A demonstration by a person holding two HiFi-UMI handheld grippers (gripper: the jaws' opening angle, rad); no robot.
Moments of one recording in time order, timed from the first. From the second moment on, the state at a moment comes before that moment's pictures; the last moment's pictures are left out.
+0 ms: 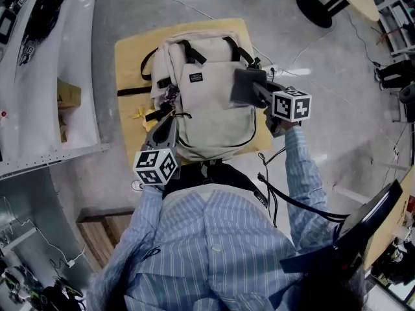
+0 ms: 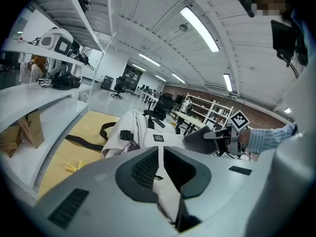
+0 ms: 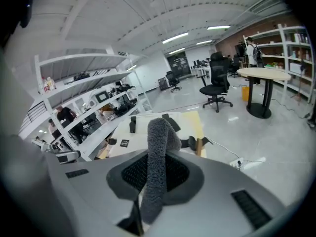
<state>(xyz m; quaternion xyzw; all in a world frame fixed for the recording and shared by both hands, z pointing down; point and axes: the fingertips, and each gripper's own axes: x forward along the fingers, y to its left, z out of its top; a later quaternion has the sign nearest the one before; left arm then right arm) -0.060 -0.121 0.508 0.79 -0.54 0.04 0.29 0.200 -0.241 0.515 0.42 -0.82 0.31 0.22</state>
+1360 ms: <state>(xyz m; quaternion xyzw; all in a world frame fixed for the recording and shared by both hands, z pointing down) -0.103 -0.127 0.515 0.76 -0.57 0.04 0.31 -0.071 -0.249 0.480 0.21 -0.92 0.23 0.22</state>
